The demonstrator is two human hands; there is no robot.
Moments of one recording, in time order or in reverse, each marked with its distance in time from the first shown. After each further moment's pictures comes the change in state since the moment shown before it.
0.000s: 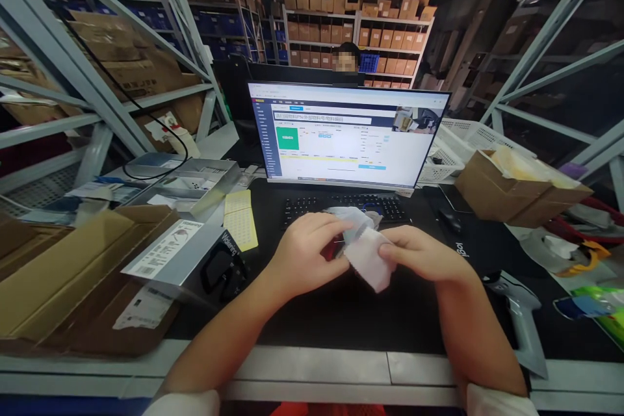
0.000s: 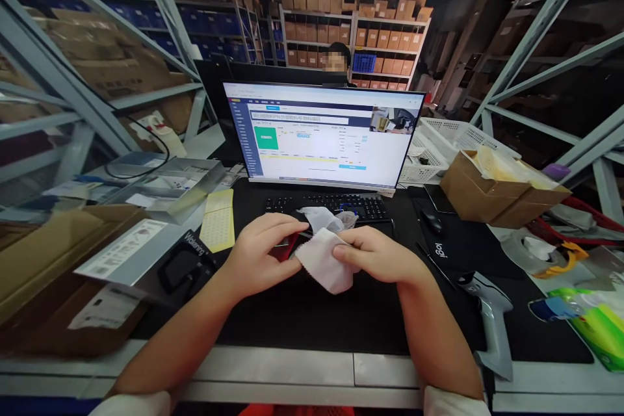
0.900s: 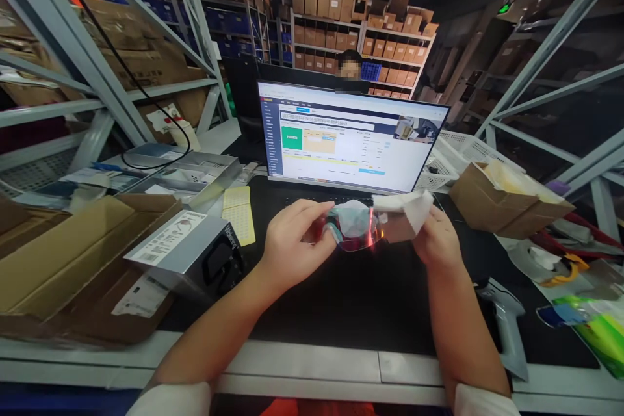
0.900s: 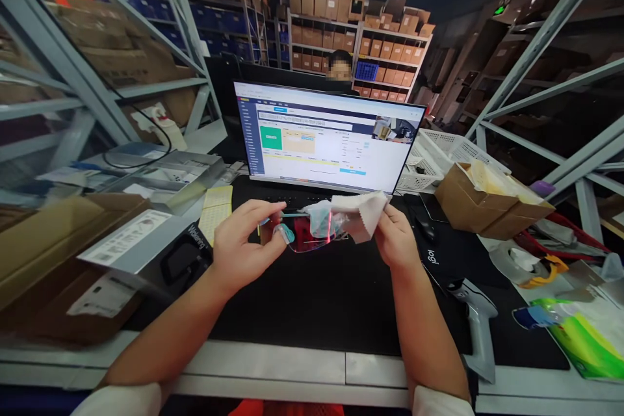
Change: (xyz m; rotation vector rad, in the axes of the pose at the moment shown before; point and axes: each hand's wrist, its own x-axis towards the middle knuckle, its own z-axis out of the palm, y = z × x) left_hand 0.004 0.004 -0.015 0.025 0.287 -0.077; right_hand 0.007 0.026 -0.008 0.393 0.765 -0.208
